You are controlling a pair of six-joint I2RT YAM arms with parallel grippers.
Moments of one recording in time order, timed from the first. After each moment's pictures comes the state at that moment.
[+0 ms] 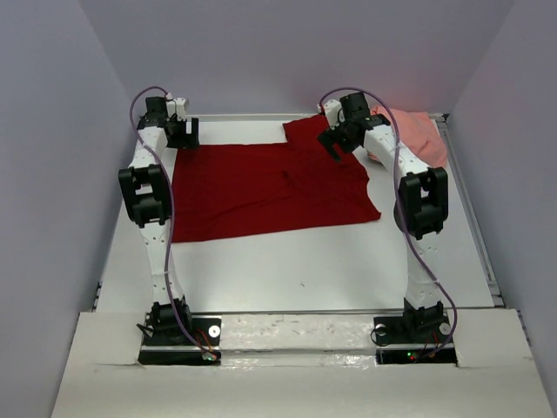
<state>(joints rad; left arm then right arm) 0.15 2.48 2.23 -0.59 0.29 0.18 0.29 2.22 2.03 -0.68 0.04 -0.45</state>
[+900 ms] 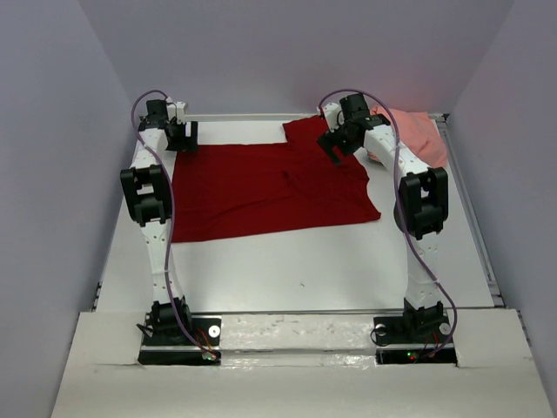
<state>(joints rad) 0.16 2.54 2.27 -0.61 0.26 0.18 0.29 2.22 2.03 -0.73 -0.02 -0.45</state>
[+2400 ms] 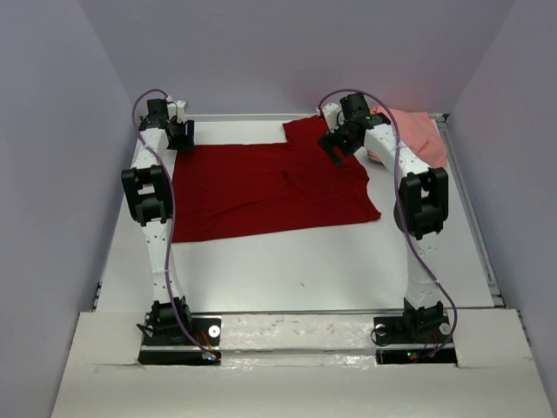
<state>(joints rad) 0.15 2.56 2.31 -0.61 0.25 0.18 0.29 2.22 2.04 -0.76 -0.03 -0.47</state>
